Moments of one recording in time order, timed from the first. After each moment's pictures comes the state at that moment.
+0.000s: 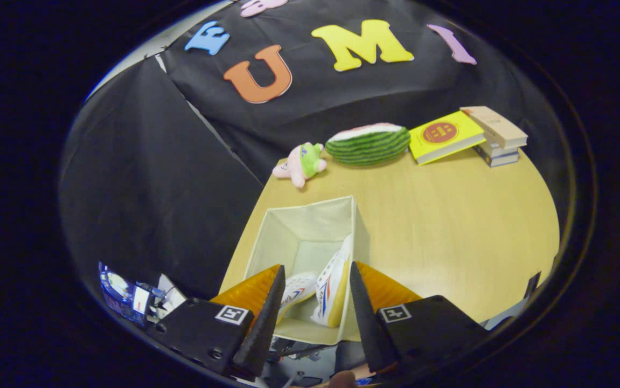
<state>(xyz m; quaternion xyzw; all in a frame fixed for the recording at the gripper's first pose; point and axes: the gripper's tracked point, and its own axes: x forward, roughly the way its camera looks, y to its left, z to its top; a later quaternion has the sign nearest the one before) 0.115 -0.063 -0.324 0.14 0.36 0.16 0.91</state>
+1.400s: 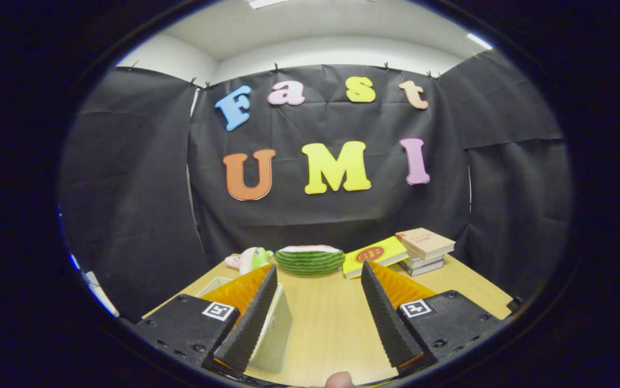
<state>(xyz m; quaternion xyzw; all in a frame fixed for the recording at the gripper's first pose) 0.016 0.130 -0.018 0.03 0.03 0.03 1.00</state>
